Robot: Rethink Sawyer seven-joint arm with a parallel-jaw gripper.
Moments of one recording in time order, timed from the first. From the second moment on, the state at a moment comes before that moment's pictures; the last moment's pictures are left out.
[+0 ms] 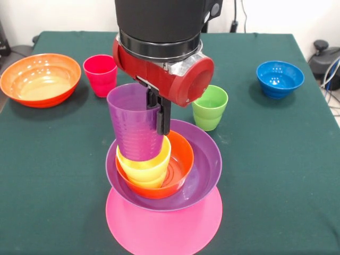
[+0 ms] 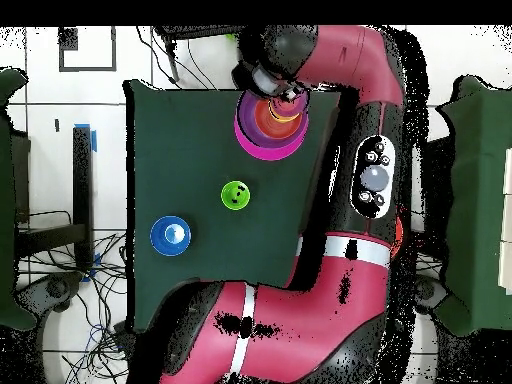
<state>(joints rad) -0.23 -0.26 0.02 0.56 -0.03 1.22 2.32</state>
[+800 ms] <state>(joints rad) -0.22 -0.26 -0.01 0.58 0.01 1.17 2.32</state>
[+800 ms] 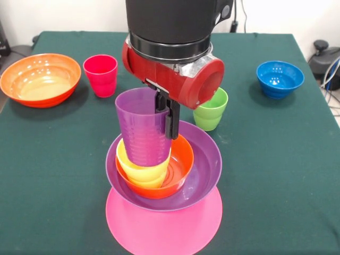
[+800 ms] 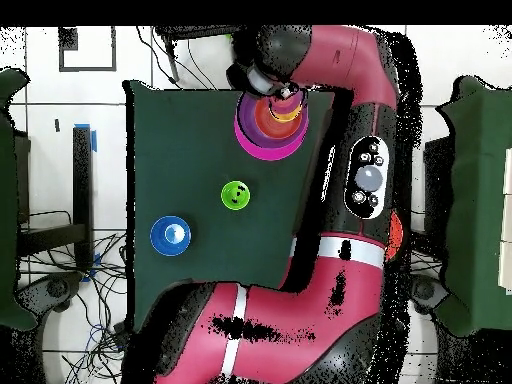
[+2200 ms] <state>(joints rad) -0.21 -0.26 -0.06 0.58 0.04 1.15 2.32</state>
